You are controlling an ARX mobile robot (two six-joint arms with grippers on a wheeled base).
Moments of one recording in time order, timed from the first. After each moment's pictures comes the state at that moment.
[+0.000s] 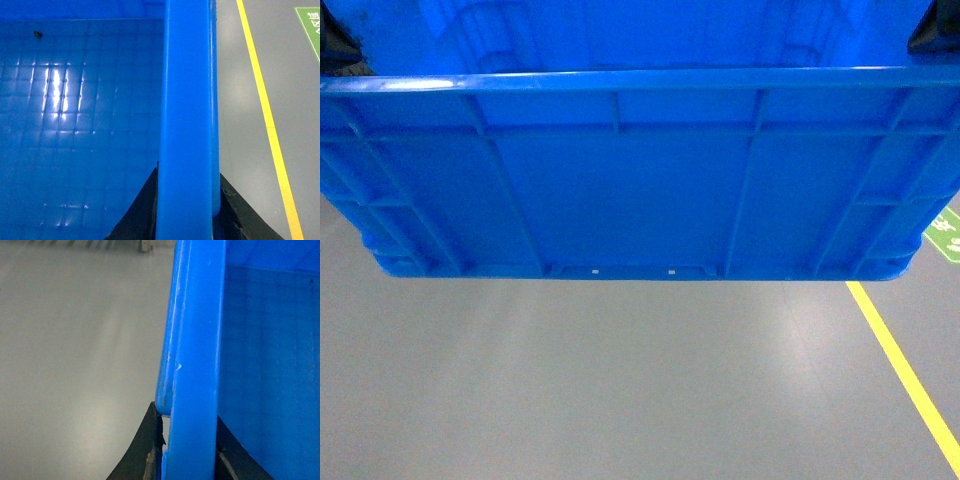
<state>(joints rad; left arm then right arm) -0.10 1.52 1.11 -0.05 -0.07 -0.11 0.21 1.58 1.22 -0.13 0.14 0.13</state>
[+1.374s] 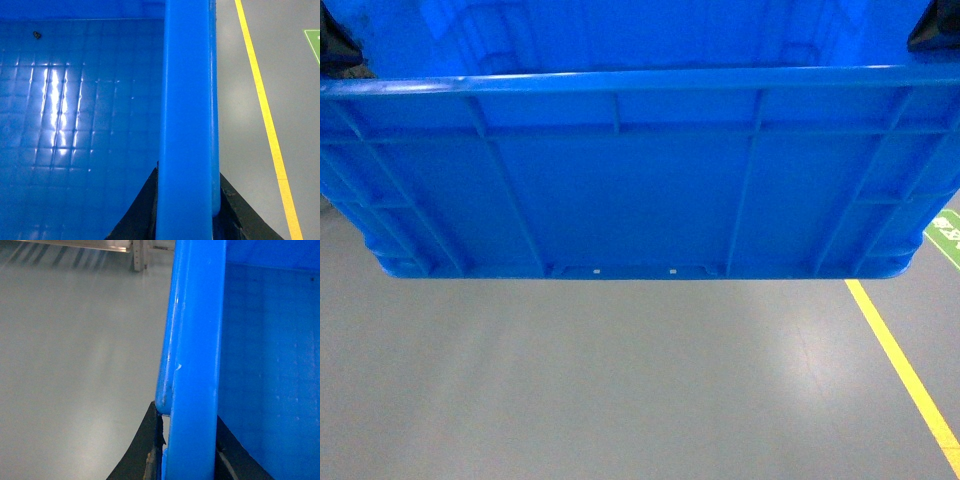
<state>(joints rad) -0.10 1.52 1.11 -0.05 -0.07 -0.11 0.21 1.58 1.22 -0.13 0.14 0.13</state>
